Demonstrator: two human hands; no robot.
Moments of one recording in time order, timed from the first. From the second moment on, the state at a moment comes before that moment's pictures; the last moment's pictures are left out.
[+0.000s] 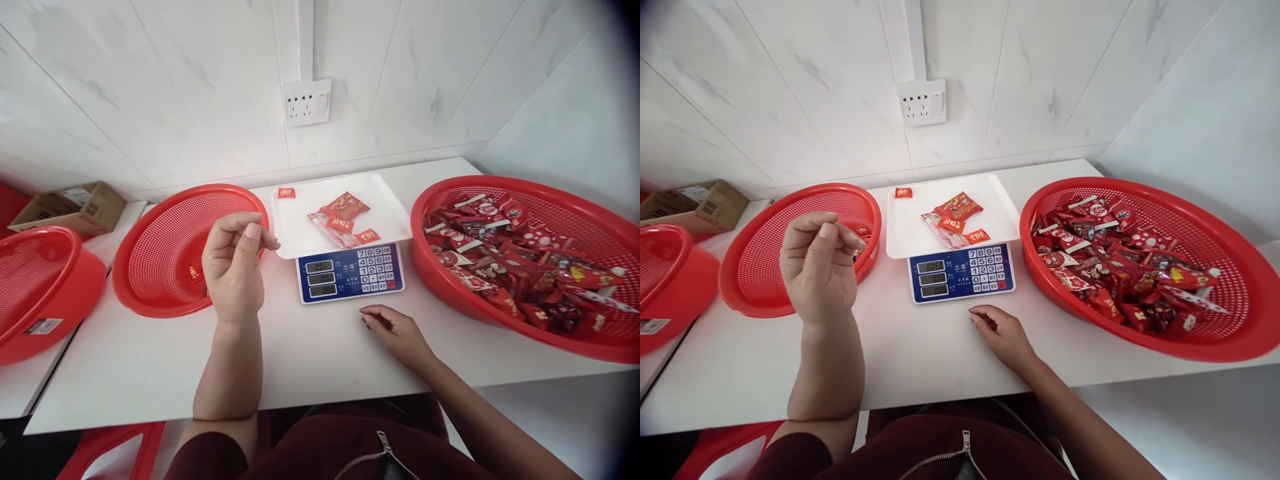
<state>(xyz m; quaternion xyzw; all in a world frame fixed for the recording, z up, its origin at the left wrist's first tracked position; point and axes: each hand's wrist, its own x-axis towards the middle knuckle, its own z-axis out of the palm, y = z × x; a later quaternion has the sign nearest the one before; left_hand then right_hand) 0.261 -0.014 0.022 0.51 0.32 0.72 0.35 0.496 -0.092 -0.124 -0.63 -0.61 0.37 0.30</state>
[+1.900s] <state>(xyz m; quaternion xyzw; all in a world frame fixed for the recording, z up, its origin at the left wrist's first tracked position) 0.309 0.085 -0.017 0.85 0.52 0.05 0.09 0.506 -0.101 -0.143 -0.48 -0.75 0.34 0.31</state>
